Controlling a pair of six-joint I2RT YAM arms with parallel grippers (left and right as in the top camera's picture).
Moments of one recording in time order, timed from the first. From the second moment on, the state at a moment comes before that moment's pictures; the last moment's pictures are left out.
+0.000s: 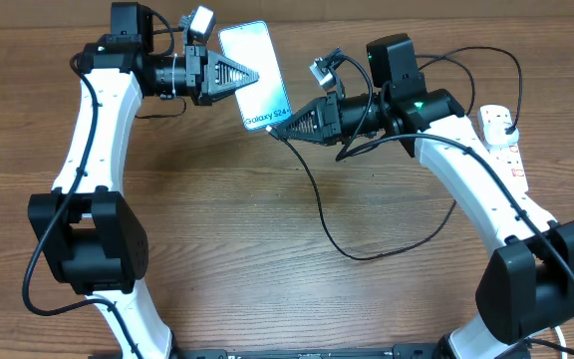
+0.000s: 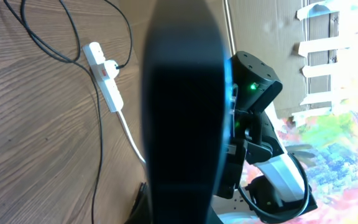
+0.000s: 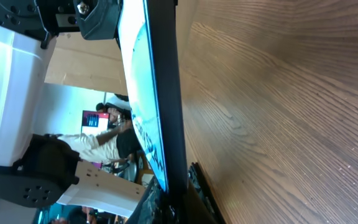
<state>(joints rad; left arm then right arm) 0.00 2.02 1.86 -1.00 1.48 -0.13 0.34 1.78 1.47 -0.49 -1.16 0.49</state>
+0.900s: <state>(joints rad) 0.12 2.02 1.86 -1.17 0.59 -0.20 0.47 1.95 1.89 -1.32 -0.25 0.48</state>
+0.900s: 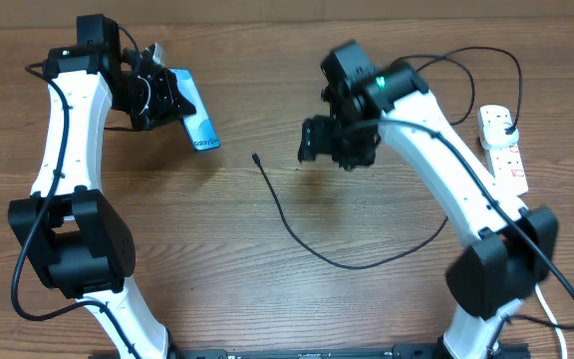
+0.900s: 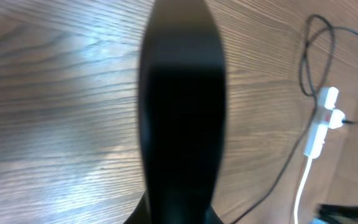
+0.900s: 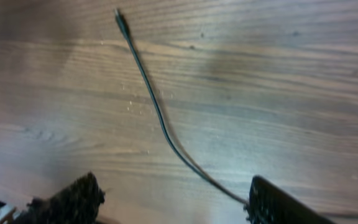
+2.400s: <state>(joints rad) 0.12 2.02 1.86 -1.20 0.54 -0.22 0.69 2.47 2.17 -1.08 -0.07 0.35</state>
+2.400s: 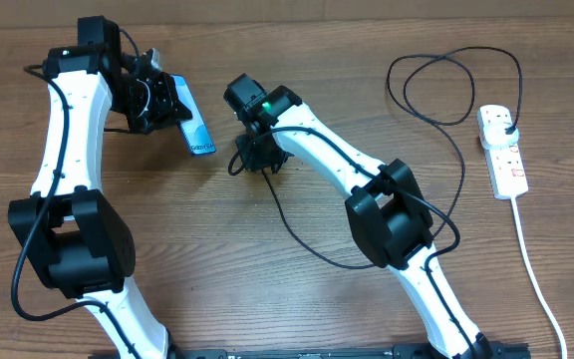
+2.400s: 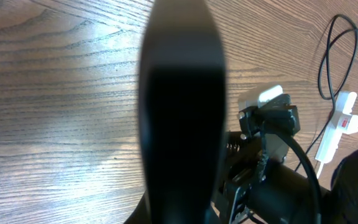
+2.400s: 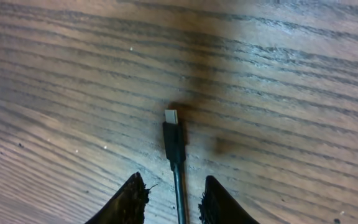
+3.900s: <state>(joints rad) 0.12 2.02 1.86 -1.19 0.62 -0.20 0.68 2.51 2.17 -1.03 -0.16 0.33</state>
